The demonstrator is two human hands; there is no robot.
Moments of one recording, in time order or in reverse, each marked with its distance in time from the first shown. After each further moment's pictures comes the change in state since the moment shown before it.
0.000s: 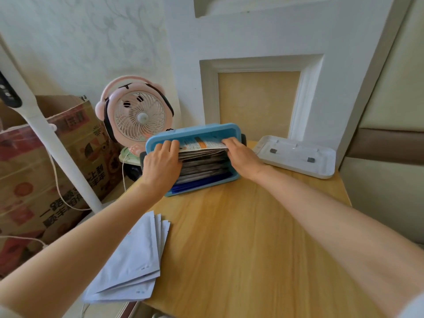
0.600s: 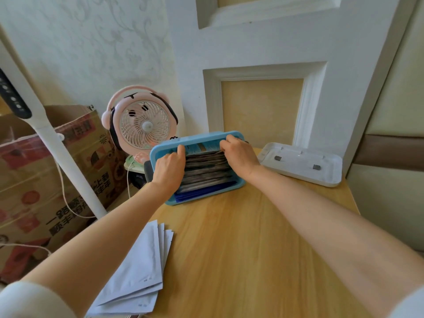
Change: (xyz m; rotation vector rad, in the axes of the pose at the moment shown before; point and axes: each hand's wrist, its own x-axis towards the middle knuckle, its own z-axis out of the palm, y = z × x) left_hand 0.023 0.004 0.011 -0.040 -0.205 -0.061; right_hand 0.025 -0.015 -0.007 -0.171 0.239 -0.104
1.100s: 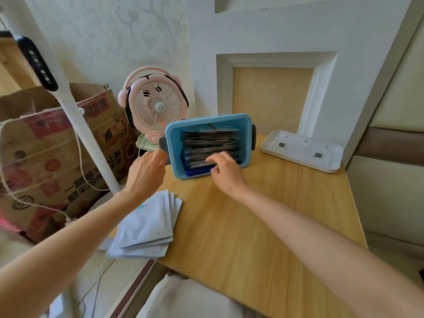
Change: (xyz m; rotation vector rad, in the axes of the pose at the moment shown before) left_hand -0.101 -0.054 -0.019 -0.212 0.077 -0.083; right_hand -0.082 -0.084 0.000 0.513 -0.170 0.222
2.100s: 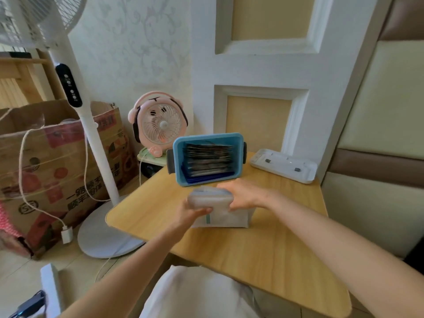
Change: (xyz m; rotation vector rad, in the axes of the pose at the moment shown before) left_hand -0.089 0.097 -0.014 -1.173 -0.385 -0.387; right_hand -0.057 -0.037 -0.081 -0.469 -0.558 -0.123
